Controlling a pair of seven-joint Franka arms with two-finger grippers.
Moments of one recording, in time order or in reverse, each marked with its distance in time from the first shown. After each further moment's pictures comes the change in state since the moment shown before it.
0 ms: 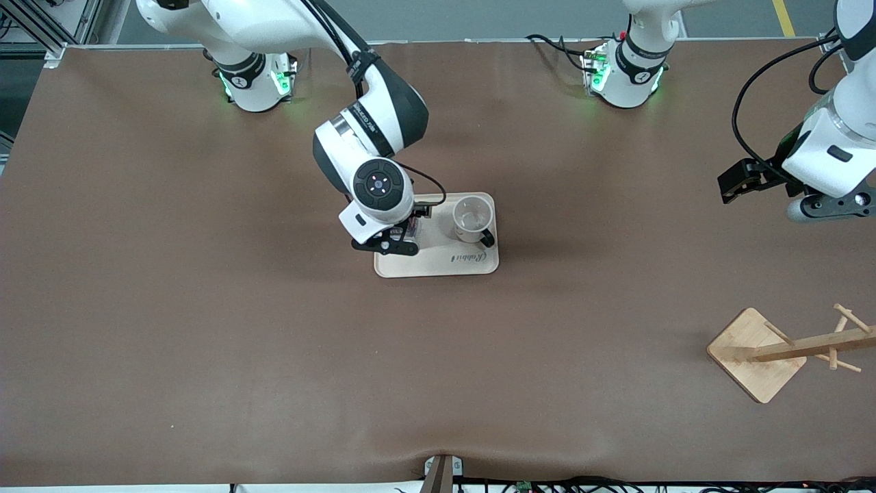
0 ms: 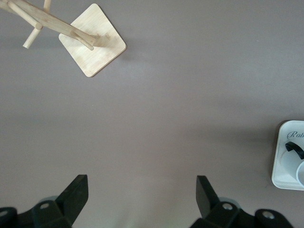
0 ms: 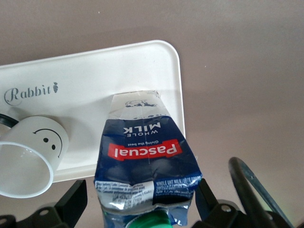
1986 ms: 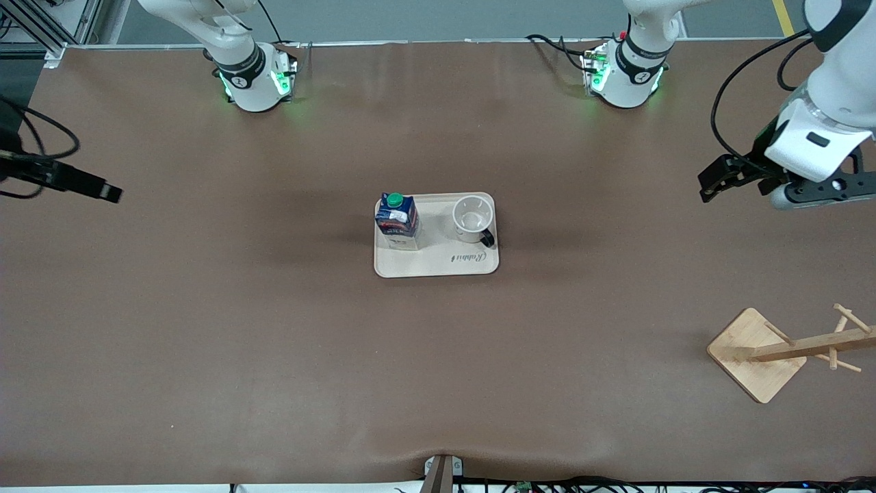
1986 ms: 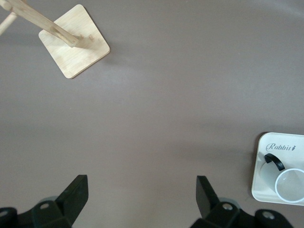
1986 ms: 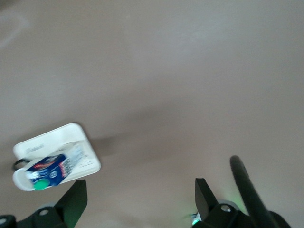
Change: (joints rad) left arm 0.052 -0.147 -0.038 -0.255 -0.114 0.215 -0.044; right arm -0.673 -0.359 -0.025 0.263 -0.067 -0.463 -0.395
